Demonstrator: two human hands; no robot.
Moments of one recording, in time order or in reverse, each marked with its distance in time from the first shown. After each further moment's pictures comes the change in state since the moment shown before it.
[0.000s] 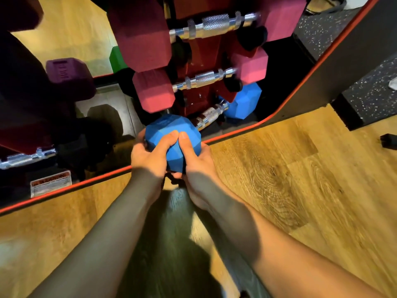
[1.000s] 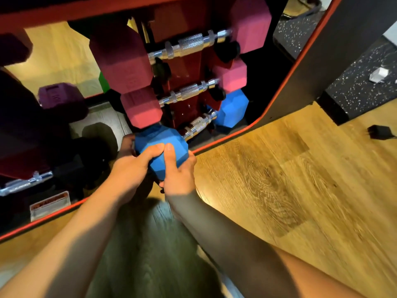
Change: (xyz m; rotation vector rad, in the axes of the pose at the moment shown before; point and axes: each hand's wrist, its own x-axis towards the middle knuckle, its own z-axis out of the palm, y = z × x) left_hand 0.016 0.028 -0.018 0.310 -0.195 0.075; right_hand -0.009 0.008 0.041 -0.138 0.255 -0.115
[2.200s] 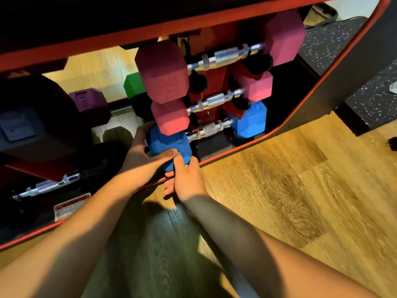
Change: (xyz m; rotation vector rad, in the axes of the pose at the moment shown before) left_hand 0.024 0.013 -0.032 0.263 -0.097 0.261; right_hand 0.003 -0.024 0.006 -0.035 -0.281 0.148
